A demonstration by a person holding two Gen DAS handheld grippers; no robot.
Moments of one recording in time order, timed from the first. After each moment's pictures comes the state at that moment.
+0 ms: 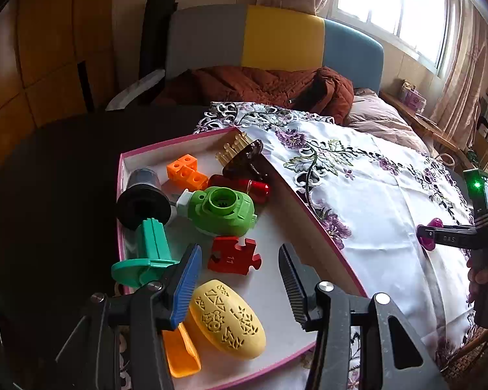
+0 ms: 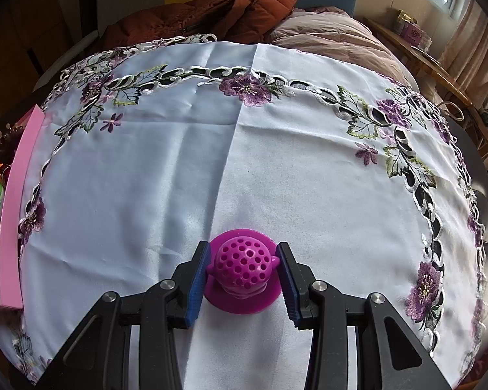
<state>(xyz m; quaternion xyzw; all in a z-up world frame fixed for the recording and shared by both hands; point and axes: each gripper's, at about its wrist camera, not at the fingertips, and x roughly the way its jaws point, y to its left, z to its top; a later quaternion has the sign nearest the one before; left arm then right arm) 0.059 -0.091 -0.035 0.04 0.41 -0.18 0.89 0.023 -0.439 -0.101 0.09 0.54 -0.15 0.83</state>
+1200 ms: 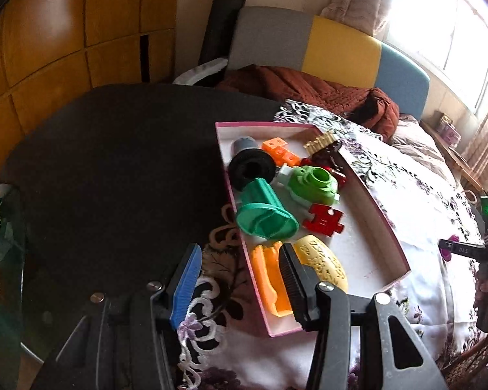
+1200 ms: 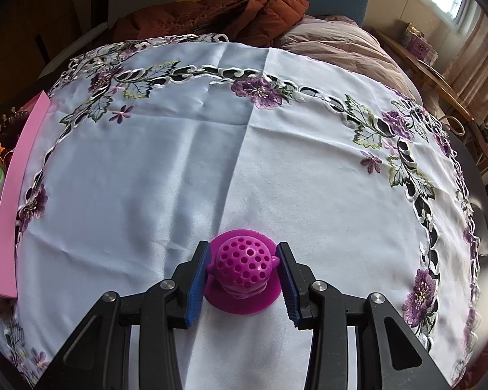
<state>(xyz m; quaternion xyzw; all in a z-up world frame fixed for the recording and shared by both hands) 0.030 0.008 -0.039 -0.03 0.42 -0.10 0.90 0.022 -0.430 -0.099 0.05 0.54 -0.14 0.83</state>
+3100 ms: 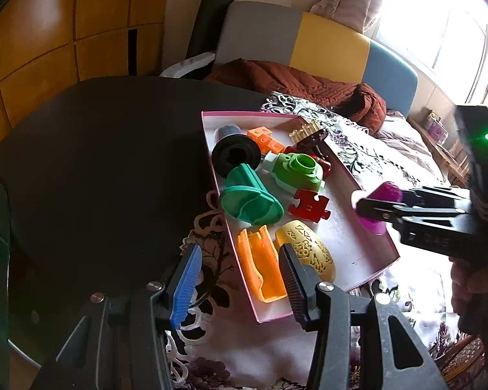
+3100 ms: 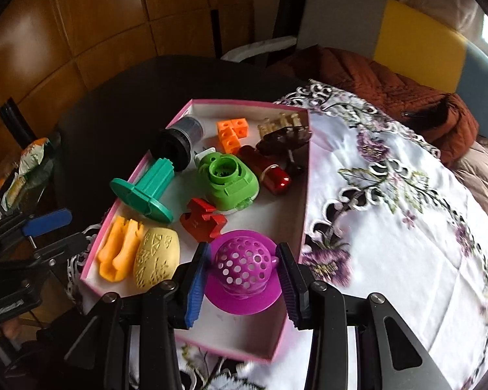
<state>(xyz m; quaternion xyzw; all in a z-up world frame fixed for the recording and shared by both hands) 0.024 0.006 -0.048 -0.04 0.43 -0.12 0.89 0.069 -0.184 -0.041 -0.05 0.47 0.16 0.86</state>
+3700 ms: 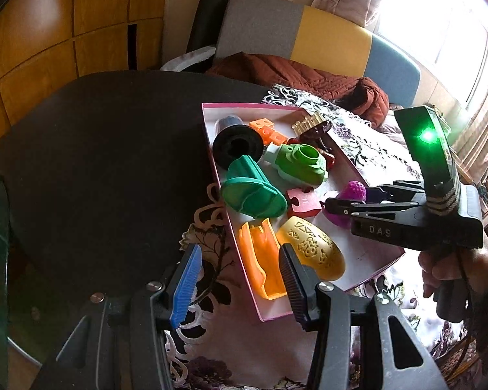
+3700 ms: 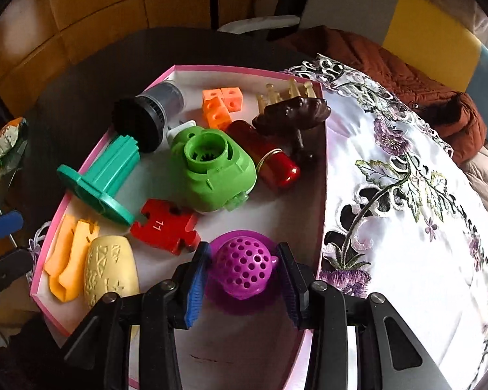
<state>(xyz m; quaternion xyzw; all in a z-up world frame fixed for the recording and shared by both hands) 0.026 0.002 -0.054 -0.03 0.44 -0.12 0.89 0.108 -0.174 -0.086 -0.09 0.51 0.14 0.85</state>
